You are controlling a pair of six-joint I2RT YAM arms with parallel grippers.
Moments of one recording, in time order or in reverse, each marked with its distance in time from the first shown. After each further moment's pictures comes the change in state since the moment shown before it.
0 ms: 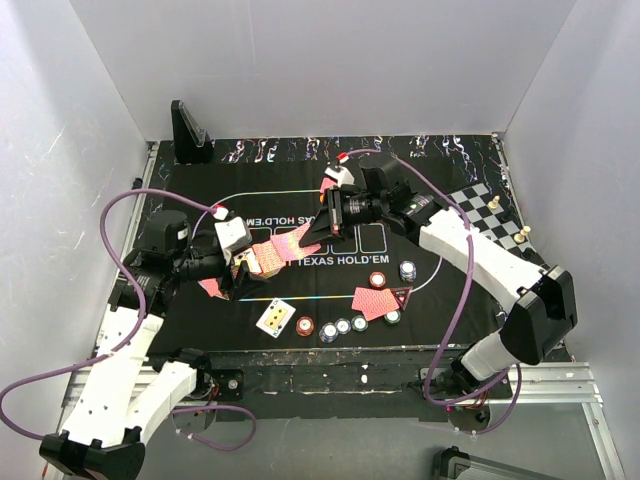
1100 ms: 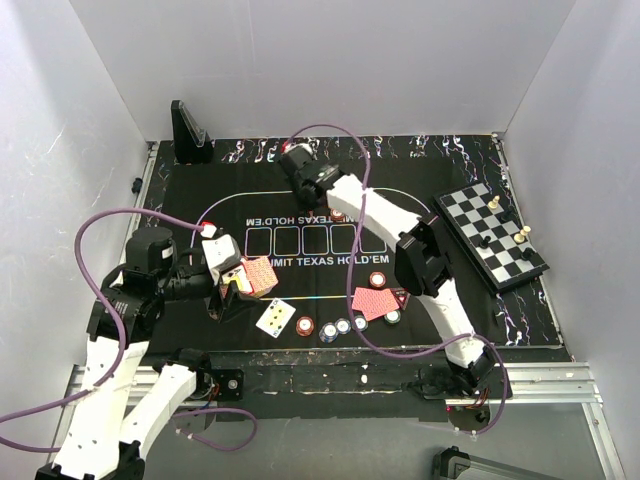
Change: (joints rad) left arm 0.000 -0.109 0.079 -0.203 0.000 0.001; right arm 0.054 0.798 0.873 -0.517 1.011 -0.589
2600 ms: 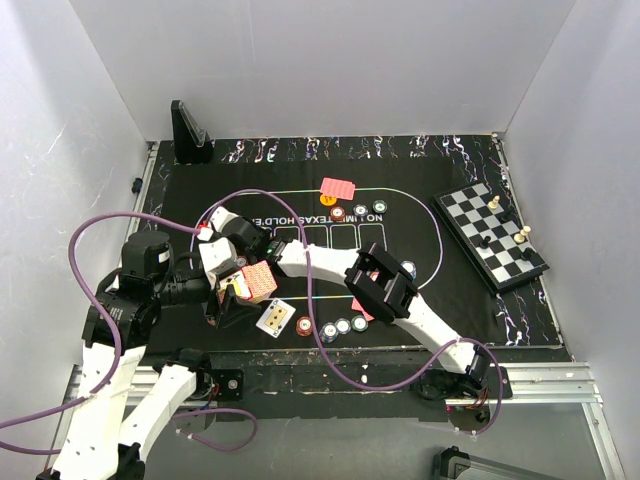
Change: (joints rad) left arm 0.000 -0.018 0.026 -0.061 0.023 -0.030; right arm 0.341 0.164 -0.215 0.760 0.335 -0.656
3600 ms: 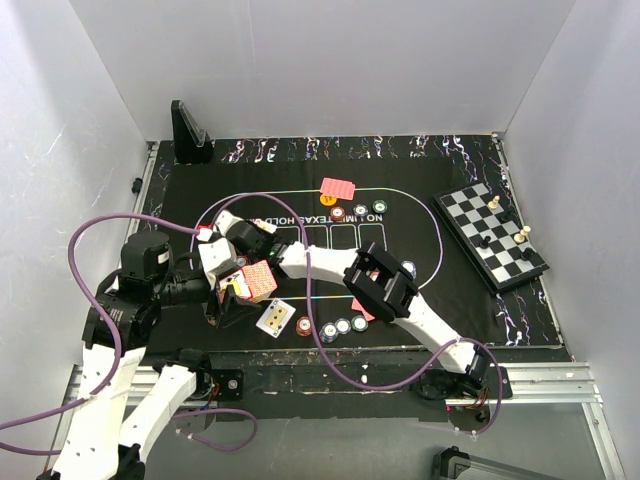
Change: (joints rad) left arm 0.000 -0.008 -0.008 0.018 0.000 -0.004; right arm -0.008 0.000 -0.053 0.013 0.039 -0.024
